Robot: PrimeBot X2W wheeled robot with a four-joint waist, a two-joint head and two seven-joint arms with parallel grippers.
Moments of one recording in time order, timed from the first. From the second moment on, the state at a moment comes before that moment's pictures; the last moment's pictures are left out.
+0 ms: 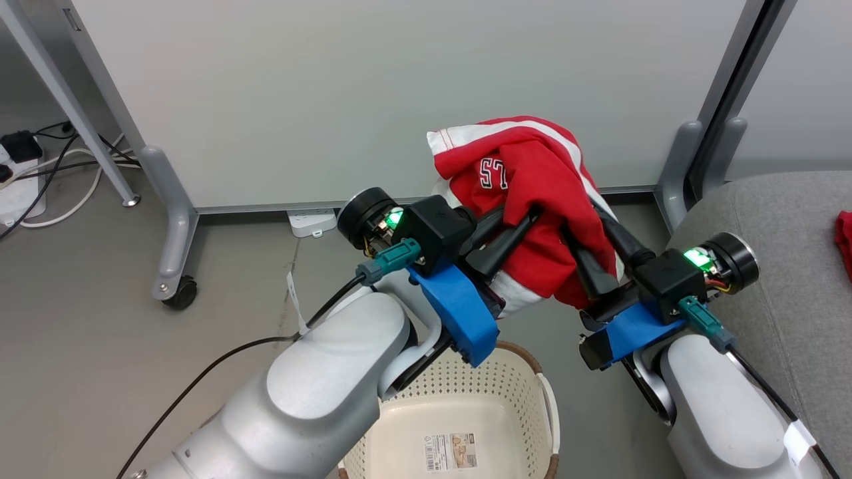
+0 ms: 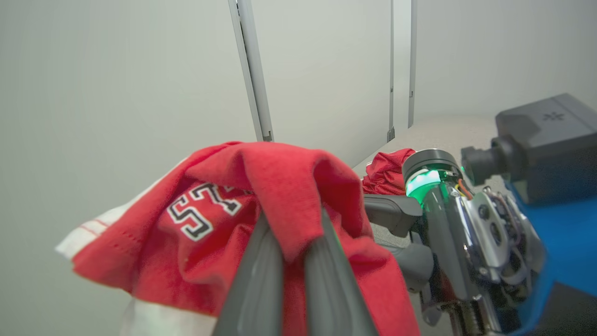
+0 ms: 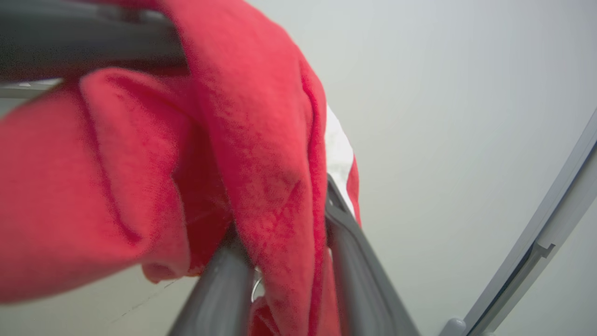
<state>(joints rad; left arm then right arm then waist) -0.88 0.09 -0.98 0.43 -0.62 -0.06 -0.19 -0.46 -0.20 0.32 0.37 -0.03 0.13 -0.26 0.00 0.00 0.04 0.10</state>
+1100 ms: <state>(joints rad) -0.90 0.09 -1.00 0.45 -0.63 -0.07 -0.20 -0.48 -0.19 0.32 0.37 0.00 0.13 -0.26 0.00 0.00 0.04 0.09</state>
